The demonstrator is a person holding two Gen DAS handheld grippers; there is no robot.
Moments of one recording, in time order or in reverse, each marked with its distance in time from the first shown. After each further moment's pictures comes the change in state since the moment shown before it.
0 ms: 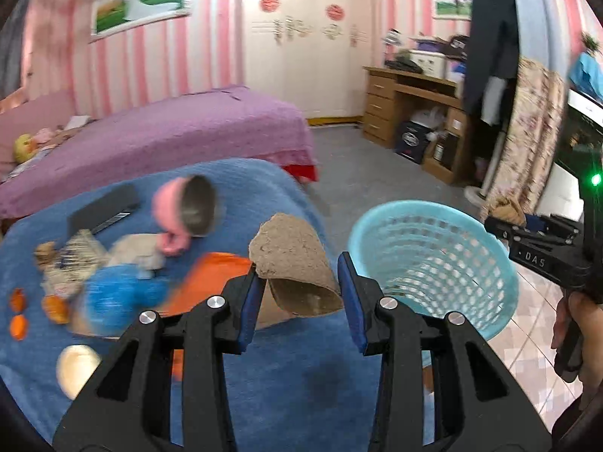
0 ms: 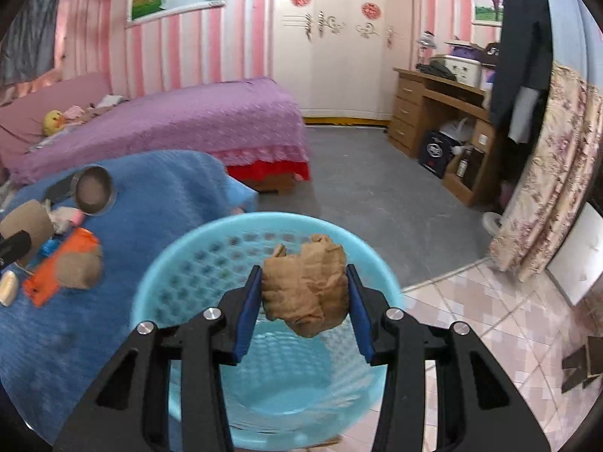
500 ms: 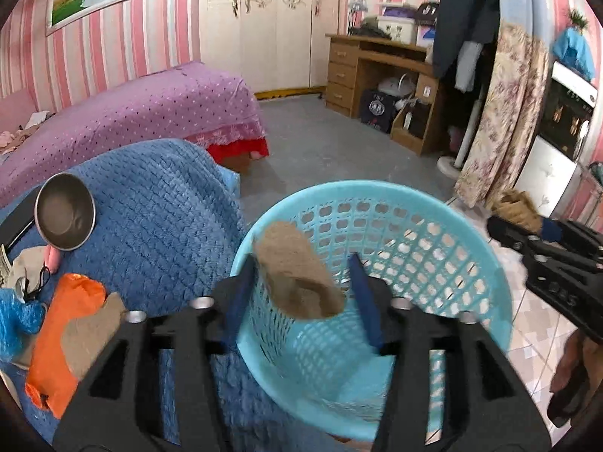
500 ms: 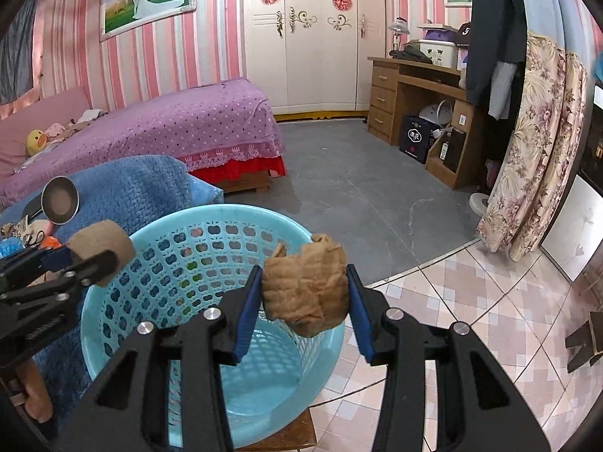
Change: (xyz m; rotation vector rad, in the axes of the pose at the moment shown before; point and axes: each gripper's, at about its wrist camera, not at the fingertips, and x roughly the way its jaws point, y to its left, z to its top) left arm 0.103 -0.083 0.014 0.055 0.118 -0.083; right arm 0.019 -0.043 -0.011 0.090 0.005 -0.021
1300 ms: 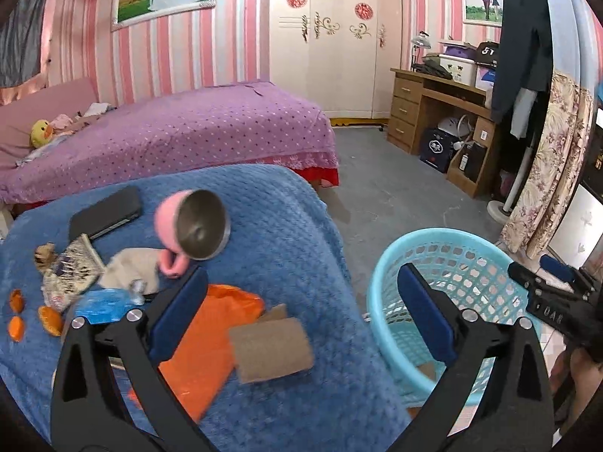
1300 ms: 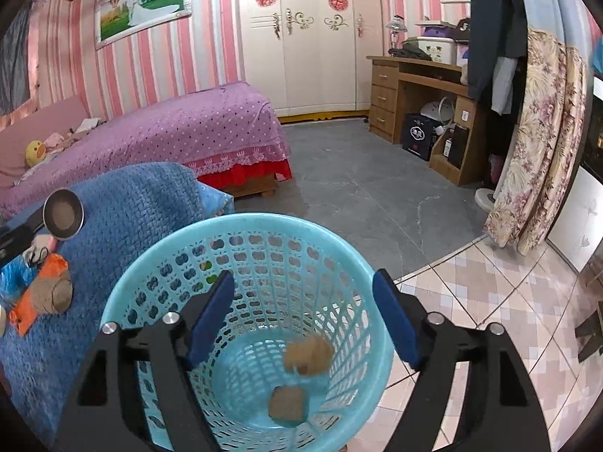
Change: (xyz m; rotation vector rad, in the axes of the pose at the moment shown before) left arm -0.083 0.093 0.002 -0.129 -0.120 0.195; right arm 0.004 0.028 0.004 0.046 -0.015 -0.007
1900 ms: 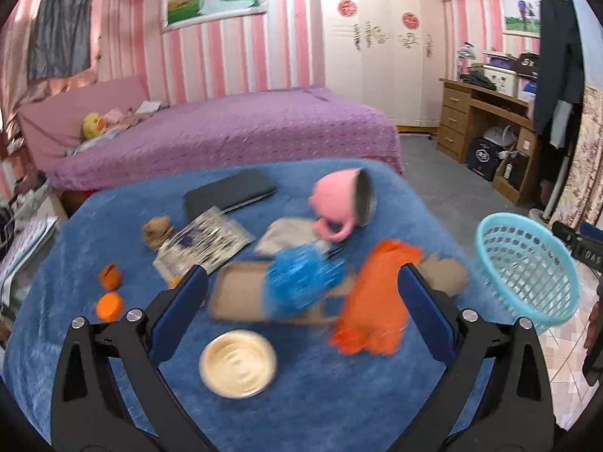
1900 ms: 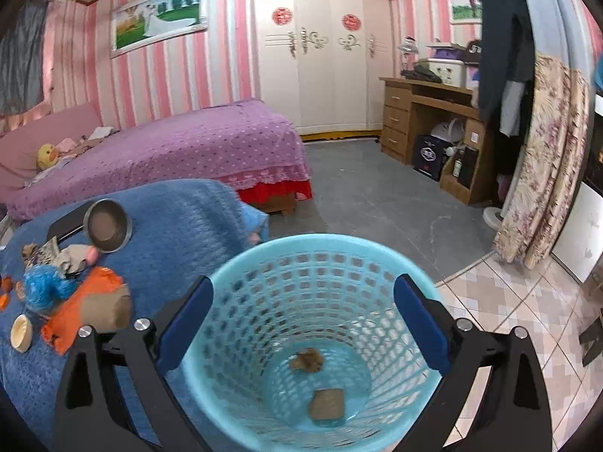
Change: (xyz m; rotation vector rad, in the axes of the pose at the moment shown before) left arm -0.079 0.147 -0.046 -0.064 -0.004 0.163; right arm -0.041 0.086 -0.005 -0.055 -0.067 0.055
